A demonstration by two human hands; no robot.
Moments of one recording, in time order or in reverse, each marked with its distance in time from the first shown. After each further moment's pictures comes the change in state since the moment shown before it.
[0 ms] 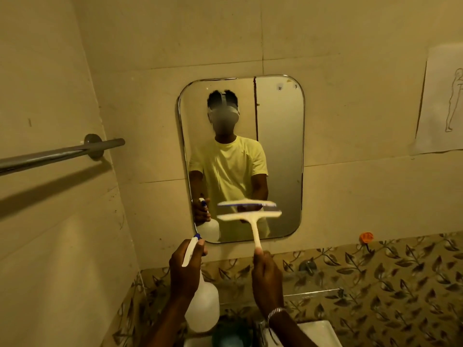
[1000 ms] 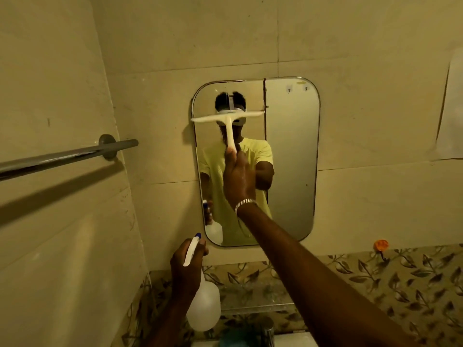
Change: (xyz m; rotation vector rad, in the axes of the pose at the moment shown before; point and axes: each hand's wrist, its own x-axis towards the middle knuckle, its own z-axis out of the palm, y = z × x) left_hand 0.019 -0.014 -0.014 0.019 0.060 -0.037; right_hand 0.109 -0.214 0.079 0.012 0.028 -0.421
